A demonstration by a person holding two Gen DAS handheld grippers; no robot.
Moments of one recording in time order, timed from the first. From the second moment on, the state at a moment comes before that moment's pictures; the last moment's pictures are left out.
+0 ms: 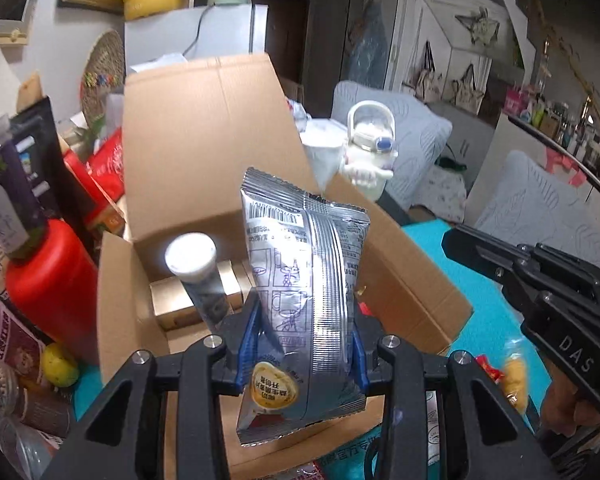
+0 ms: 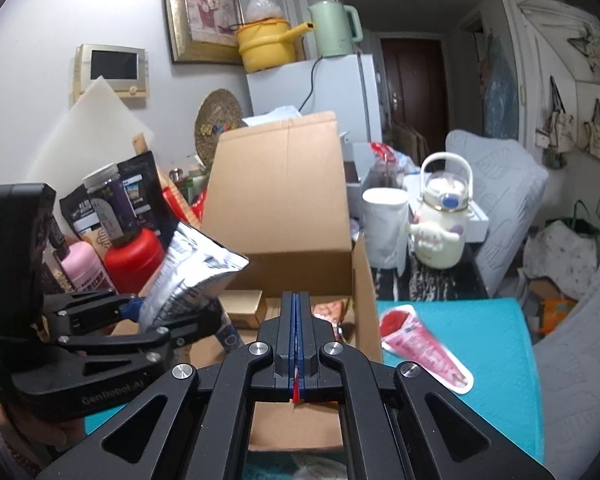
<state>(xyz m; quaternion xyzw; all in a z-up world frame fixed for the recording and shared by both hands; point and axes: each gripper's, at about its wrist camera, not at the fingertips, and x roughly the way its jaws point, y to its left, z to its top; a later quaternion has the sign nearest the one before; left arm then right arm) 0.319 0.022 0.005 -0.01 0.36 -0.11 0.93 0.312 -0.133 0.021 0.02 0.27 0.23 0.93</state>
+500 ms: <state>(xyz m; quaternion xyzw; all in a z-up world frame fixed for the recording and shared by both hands) 0.336 0.006 -0.023 0.02 0.42 -0.09 0.90 0.318 -0.134 0.008 0.02 0.30 0.22 0.93</state>
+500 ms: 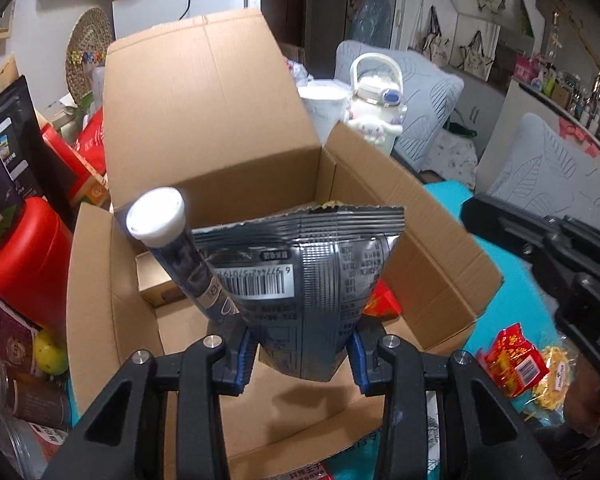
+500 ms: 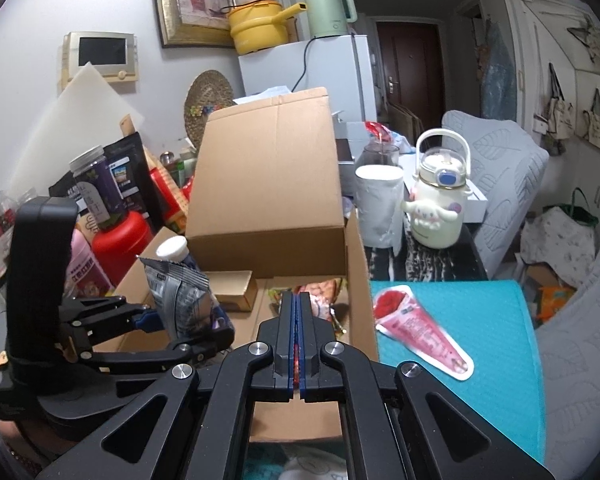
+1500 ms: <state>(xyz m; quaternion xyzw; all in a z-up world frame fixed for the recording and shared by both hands) 0.313 -0.003 -0.010 0.05 0.43 -0.06 0.90 0.294 -0.135 0.027 0.00 0.30 0.20 0.93</state>
